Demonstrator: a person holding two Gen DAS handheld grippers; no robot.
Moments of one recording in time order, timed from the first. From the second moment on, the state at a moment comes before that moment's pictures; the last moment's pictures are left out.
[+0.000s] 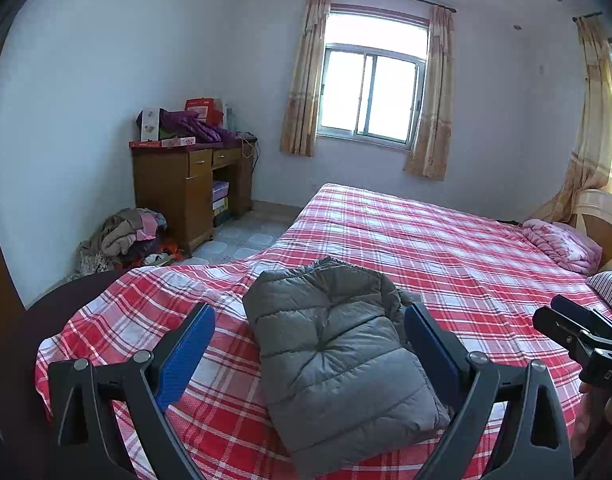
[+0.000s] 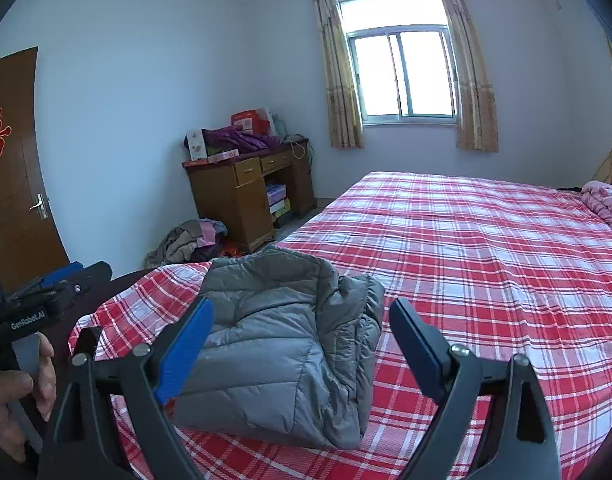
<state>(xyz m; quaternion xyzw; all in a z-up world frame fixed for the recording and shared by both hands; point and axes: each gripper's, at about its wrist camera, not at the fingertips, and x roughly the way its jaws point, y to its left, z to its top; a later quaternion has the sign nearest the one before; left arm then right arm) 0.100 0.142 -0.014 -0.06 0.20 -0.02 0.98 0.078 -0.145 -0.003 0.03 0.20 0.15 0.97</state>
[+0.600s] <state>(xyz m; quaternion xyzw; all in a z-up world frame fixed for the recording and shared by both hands) 0.101 0.141 -0.018 -0.06 0.21 -0.02 0.98 0.073 -0.142 -0.006 0.03 0.20 0.16 0.97</state>
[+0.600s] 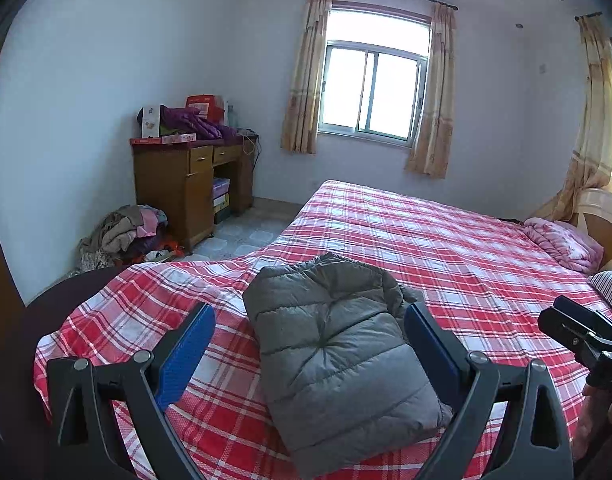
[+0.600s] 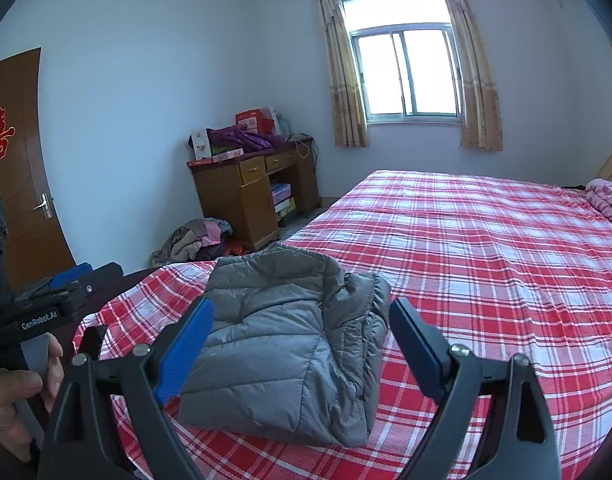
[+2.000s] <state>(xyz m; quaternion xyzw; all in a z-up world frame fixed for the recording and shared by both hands) 0.105 0.134 -0.023 -0.05 0.22 -0.01 0.97 0.065 -0.140 -0.005 0.03 0.19 0.16 0.97</state>
